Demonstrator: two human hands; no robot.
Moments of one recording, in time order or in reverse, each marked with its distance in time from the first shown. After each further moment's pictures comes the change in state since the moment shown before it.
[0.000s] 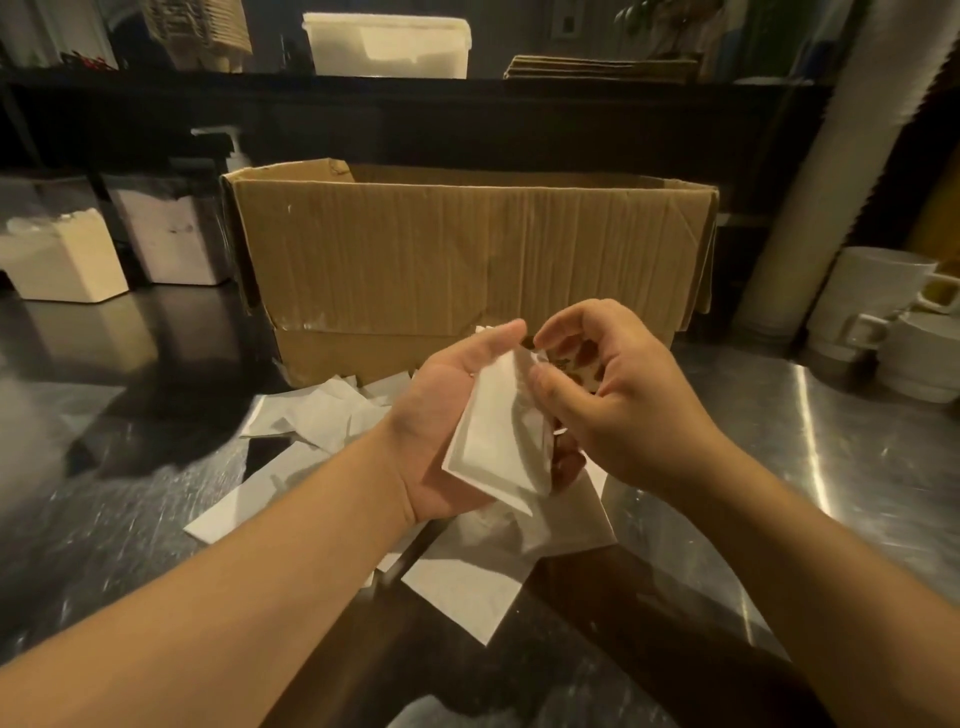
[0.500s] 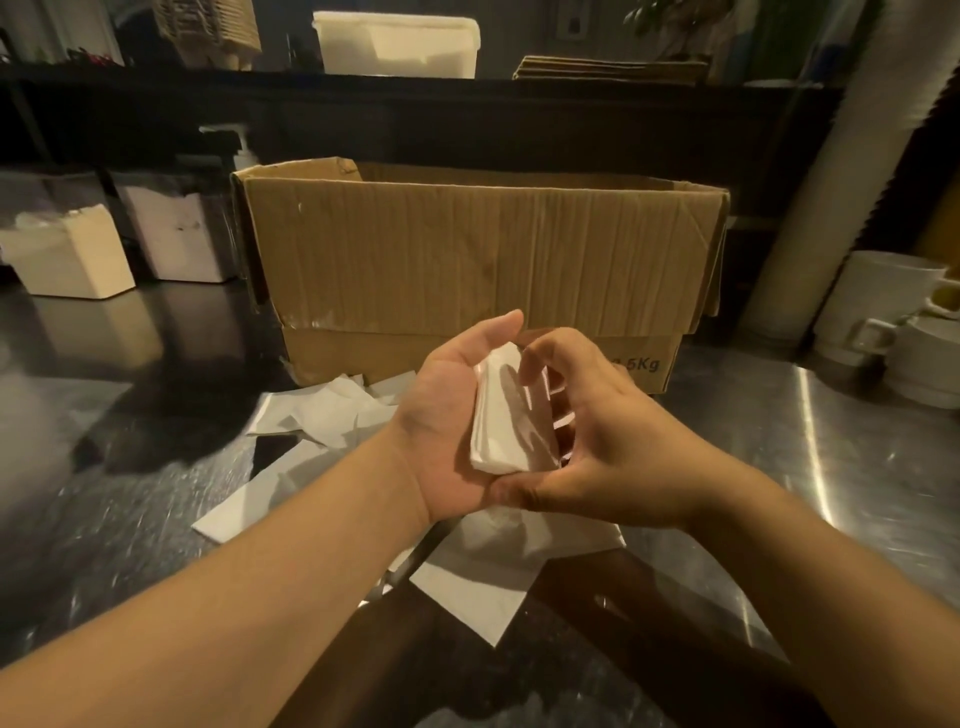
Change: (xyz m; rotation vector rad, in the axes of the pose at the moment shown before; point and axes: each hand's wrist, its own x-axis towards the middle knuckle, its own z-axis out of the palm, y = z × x) left_hand -0.005 -0.001 0.009 -0.091 0.037 0.024; right_hand -0.005 -0.001 -0.001 -0.130 -0.418 -0.017
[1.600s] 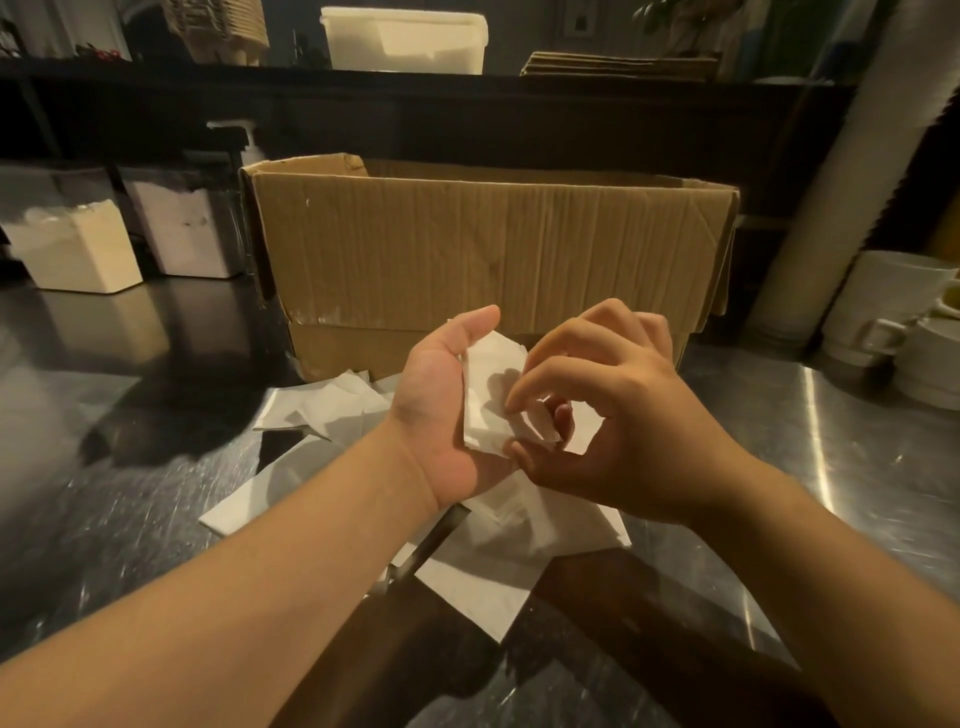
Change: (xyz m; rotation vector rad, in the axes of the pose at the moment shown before) left_hand -0.005 0.005 0.004 -0.076 0.092 0.059; right_hand 0.002 0.005 0.005 -0.368 0.368 -0.344
